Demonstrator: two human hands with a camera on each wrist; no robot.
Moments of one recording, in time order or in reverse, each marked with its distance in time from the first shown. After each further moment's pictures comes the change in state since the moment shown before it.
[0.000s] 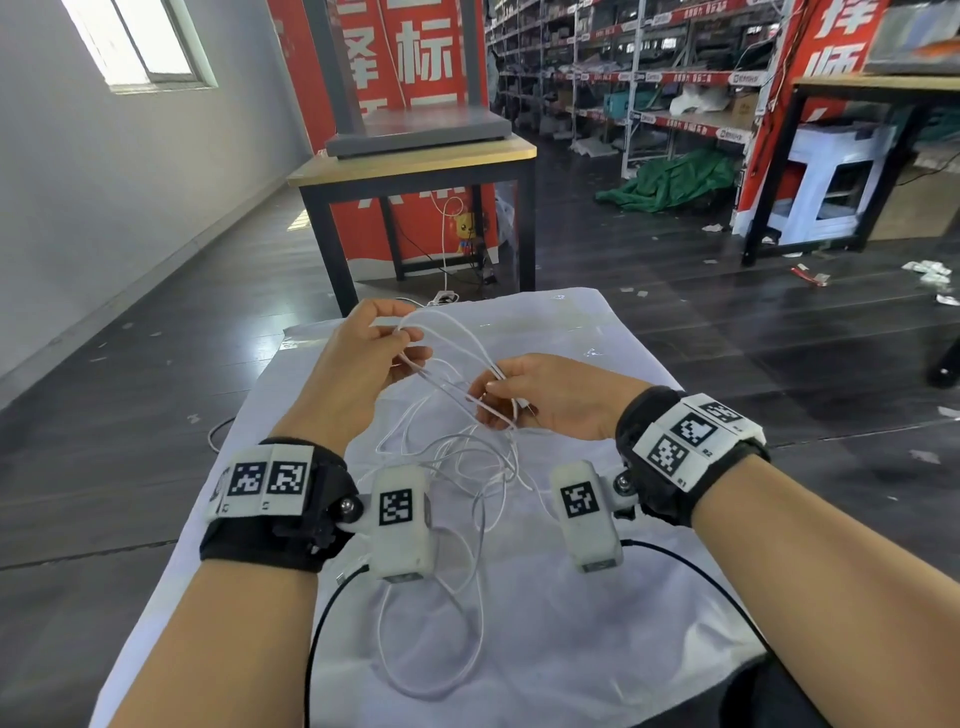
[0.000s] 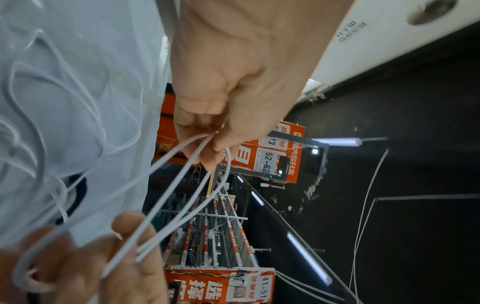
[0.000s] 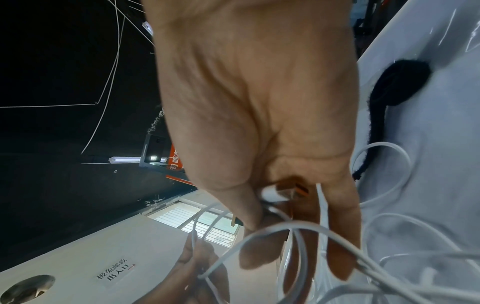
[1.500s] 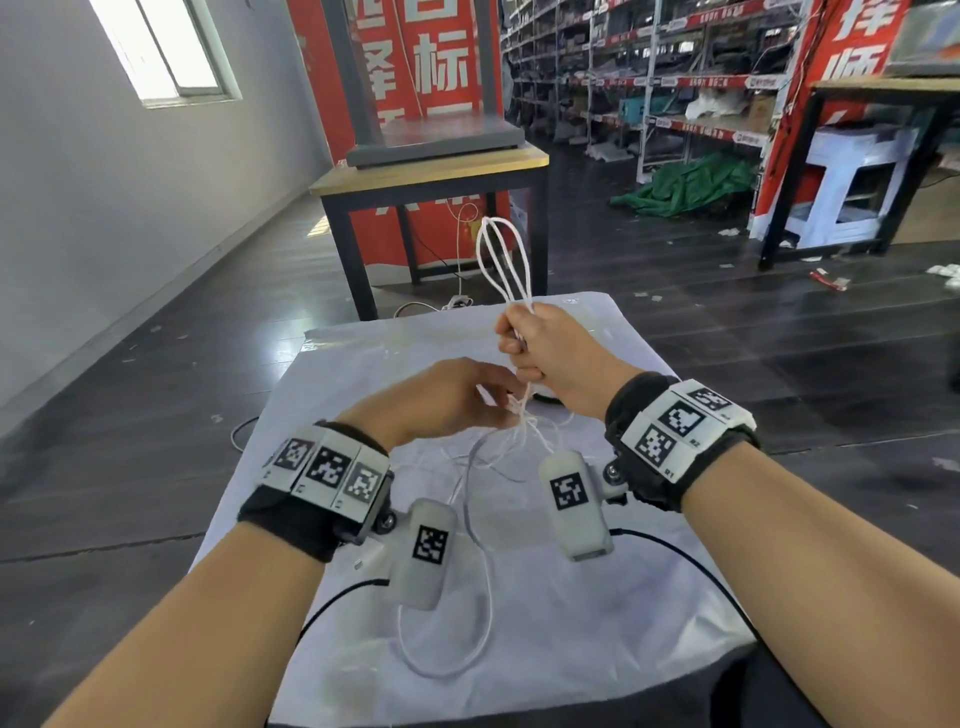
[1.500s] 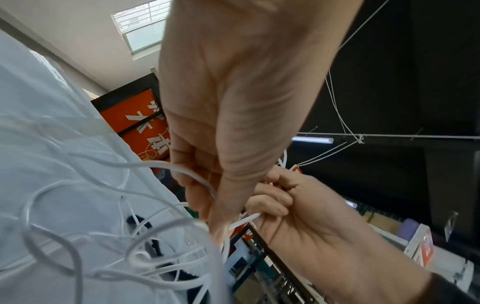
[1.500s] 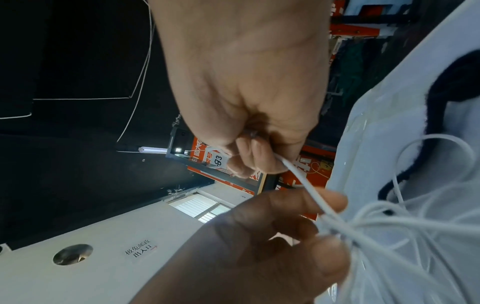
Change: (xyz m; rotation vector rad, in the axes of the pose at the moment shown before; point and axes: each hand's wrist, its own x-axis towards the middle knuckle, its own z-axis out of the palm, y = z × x) left_hand -0.022 0.003 0.028 0.888 -0.672 0.262; right_hand 0.004 -0.025 0.010 0.099 0.326 -0.274
